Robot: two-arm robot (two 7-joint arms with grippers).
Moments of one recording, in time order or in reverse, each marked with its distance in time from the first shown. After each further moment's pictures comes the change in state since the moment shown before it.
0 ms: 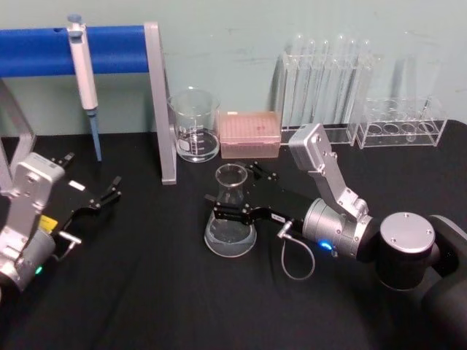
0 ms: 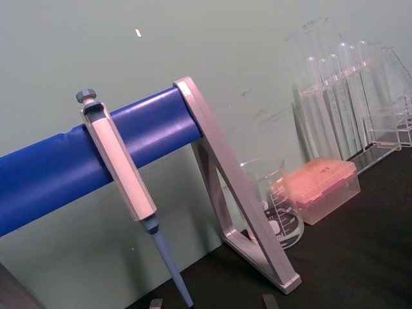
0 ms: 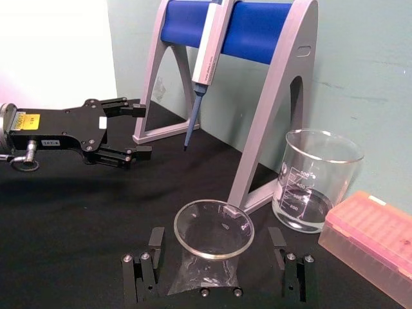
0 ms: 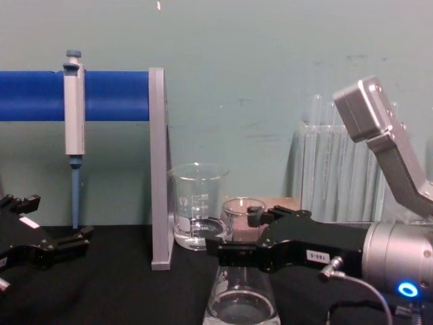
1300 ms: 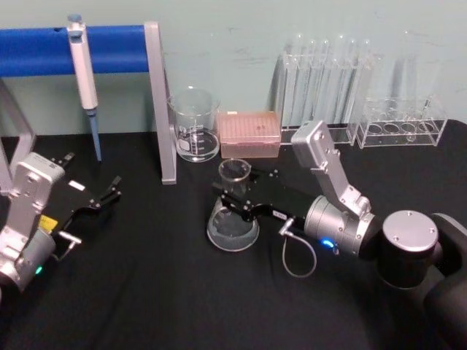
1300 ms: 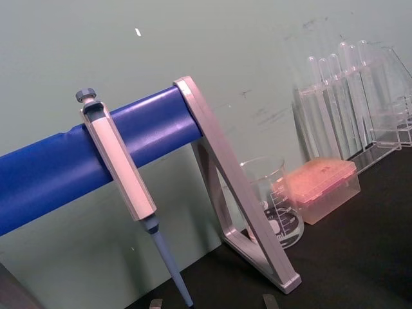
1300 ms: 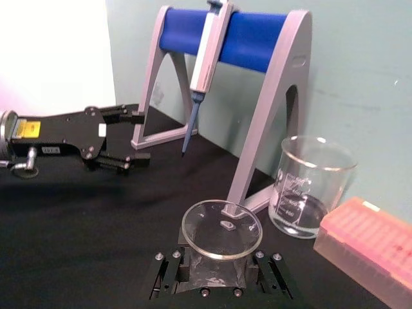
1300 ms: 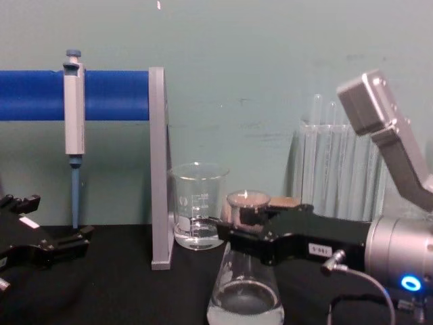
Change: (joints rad) left arm 0.000 0.000 0.000 0.000 0.000 0.000 0.000; right arm -0.005 0.006 0.007 -0.020 0.002 0.002 -0.004
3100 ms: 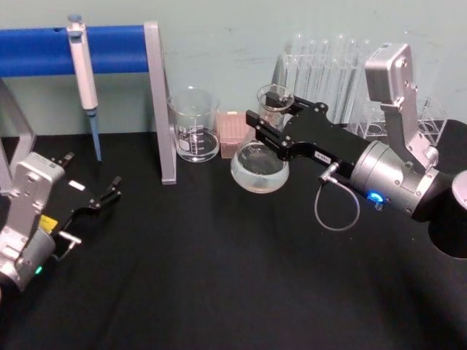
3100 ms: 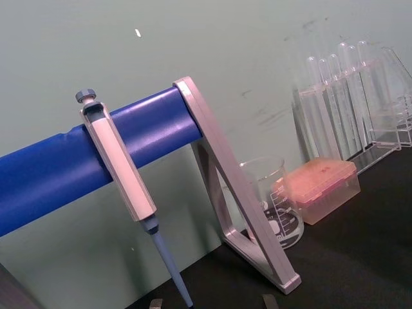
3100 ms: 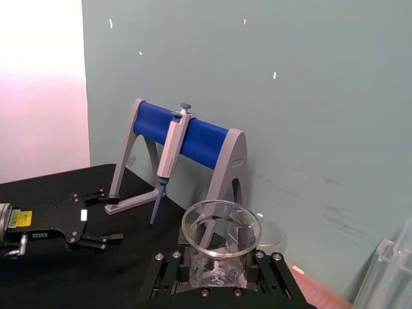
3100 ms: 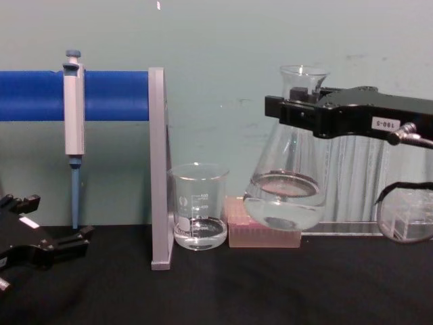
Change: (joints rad) left arm 0.000 0.000 0.000 0.000 0.000 0.000 0.000; right arm -0.061 0.128 0.114 -0.345 0.107 0.110 -0.088
